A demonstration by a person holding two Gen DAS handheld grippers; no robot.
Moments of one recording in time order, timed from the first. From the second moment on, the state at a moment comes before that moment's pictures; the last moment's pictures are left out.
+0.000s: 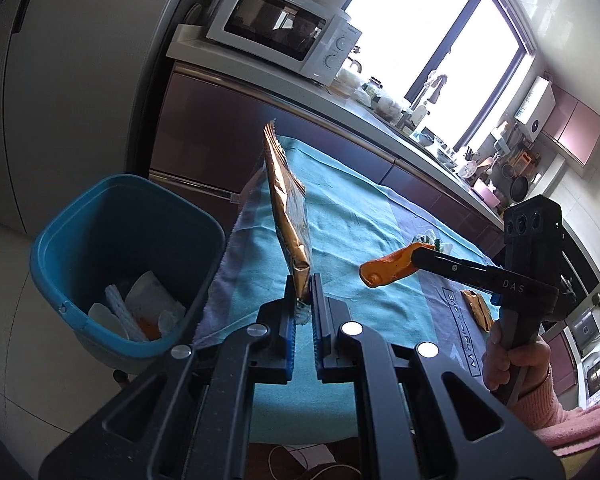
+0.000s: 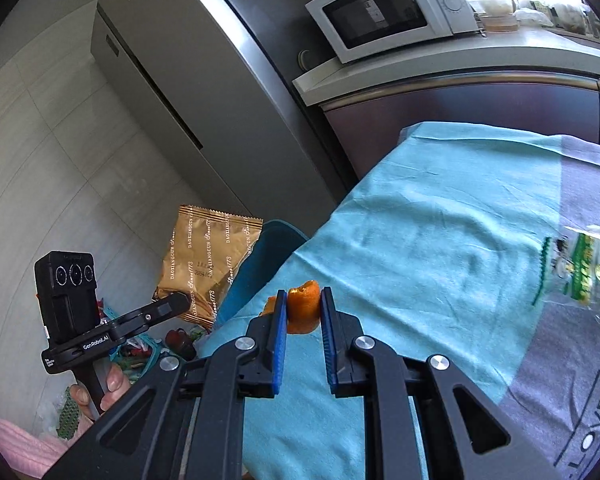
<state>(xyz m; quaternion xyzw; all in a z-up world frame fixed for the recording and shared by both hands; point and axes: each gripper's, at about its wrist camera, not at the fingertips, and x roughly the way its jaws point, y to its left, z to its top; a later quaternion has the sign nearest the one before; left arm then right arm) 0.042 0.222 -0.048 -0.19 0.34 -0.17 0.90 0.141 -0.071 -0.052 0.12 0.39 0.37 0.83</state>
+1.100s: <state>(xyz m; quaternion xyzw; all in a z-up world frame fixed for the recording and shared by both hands) 0.089 0.298 -0.106 -0.20 0.41 -0.04 0.89 0.206 0.090 -0.082 0.05 0.45 0.40 0.80</state>
